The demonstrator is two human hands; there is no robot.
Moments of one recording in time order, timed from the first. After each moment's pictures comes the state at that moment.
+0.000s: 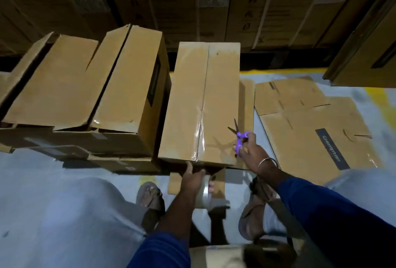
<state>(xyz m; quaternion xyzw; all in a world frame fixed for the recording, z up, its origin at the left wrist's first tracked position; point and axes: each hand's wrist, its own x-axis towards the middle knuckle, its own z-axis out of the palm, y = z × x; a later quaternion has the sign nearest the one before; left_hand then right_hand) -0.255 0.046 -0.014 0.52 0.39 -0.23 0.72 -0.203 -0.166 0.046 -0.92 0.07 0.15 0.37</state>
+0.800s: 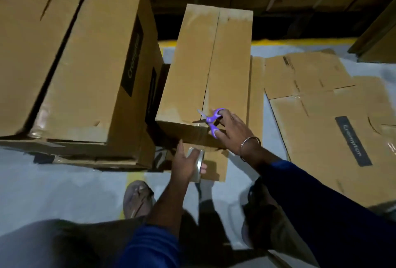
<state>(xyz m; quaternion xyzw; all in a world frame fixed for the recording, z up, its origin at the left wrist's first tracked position) -0.159 0.059 -0.081 0.64 0.31 -0.20 0.68 -0.089 -0.125 -0.041 -0.92 -0.13 0.08 0.37</state>
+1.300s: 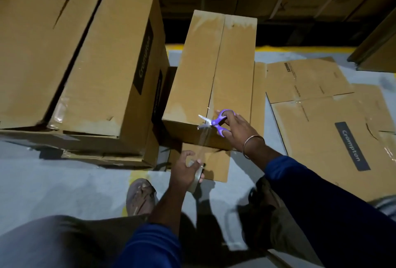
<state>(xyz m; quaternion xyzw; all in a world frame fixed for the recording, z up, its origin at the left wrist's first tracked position) -0.188 0.082 -0.082 0.69 0.26 -0.22 0.64 -0.083 -0.128 -0.043 -0.94 -0.11 0.13 0.30</state>
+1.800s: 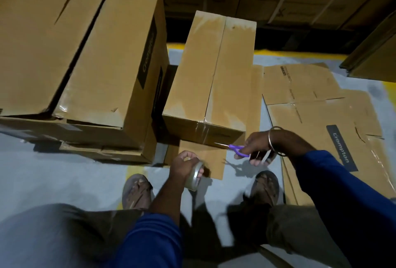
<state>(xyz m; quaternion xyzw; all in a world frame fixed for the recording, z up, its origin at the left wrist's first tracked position) -0.190 0.087 -0.071 0.60 0.32 -0.29 0.68 -0.093 -0.175 0.026 -0.76 0.09 0.60 0.23</state>
